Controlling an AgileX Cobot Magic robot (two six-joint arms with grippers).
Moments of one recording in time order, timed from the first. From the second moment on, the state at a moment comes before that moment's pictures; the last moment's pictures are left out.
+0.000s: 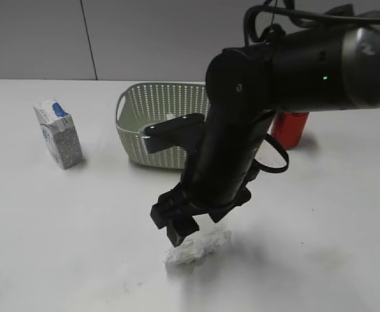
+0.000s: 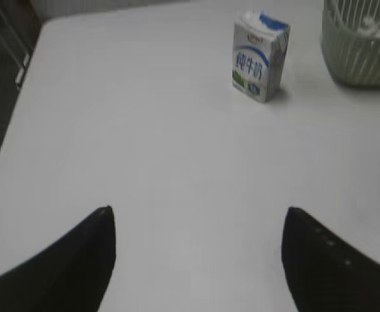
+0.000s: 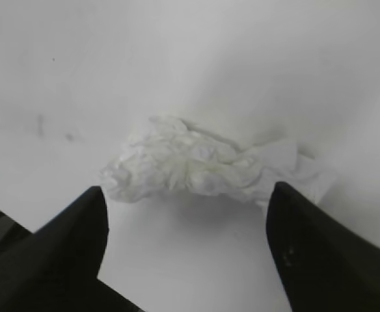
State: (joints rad) left arm -0.14 0.12 -0.54 -0.06 1.10 0.08; right arm 0.83 1.93 -1.24 0.18 0.81 0.12
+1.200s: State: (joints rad) left arm -0.13 -0.01 -0.51 -0.01 1.05 0.06; right arm 0.83 2.09 -1.27 0.08 0.79 0.17
